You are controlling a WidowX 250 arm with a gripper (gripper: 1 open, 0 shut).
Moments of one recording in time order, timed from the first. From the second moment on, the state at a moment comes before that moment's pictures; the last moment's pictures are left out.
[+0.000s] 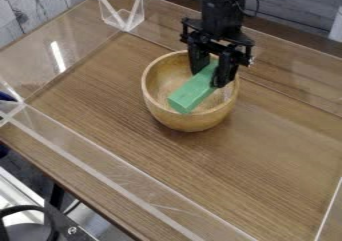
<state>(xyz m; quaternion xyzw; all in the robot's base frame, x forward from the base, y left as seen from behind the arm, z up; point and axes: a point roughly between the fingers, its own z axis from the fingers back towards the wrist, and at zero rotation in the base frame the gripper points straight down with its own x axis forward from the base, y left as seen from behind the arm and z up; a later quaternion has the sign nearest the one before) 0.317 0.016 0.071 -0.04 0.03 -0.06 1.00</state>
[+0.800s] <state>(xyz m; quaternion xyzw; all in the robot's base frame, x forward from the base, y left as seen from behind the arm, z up) 0.314 0.020 0.071 -0.04 0.04 -0.05 1.00</state>
